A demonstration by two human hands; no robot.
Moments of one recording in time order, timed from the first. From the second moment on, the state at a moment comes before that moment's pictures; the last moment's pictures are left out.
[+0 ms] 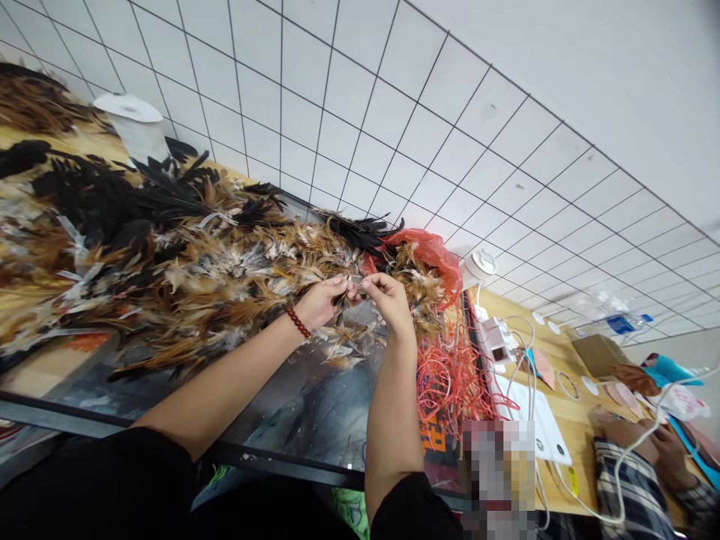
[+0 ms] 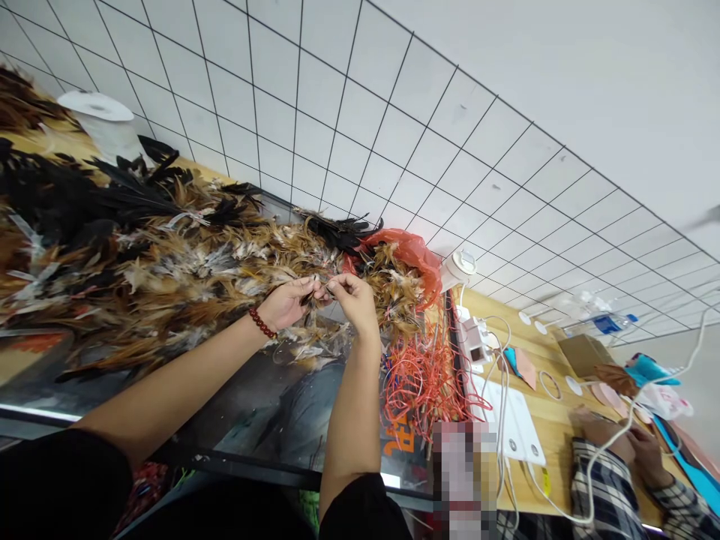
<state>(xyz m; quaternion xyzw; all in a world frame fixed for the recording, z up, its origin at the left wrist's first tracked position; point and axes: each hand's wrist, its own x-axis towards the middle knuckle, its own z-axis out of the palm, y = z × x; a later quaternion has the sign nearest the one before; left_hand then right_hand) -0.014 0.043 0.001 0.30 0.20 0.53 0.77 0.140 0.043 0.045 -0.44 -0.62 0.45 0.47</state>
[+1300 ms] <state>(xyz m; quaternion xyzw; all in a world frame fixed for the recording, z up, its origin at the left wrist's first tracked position) -0.011 0.041 0.004 0.35 0.33 0.56 0.68 0.155 0.053 0.027 -0.54 -0.65 0.35 0.41</state>
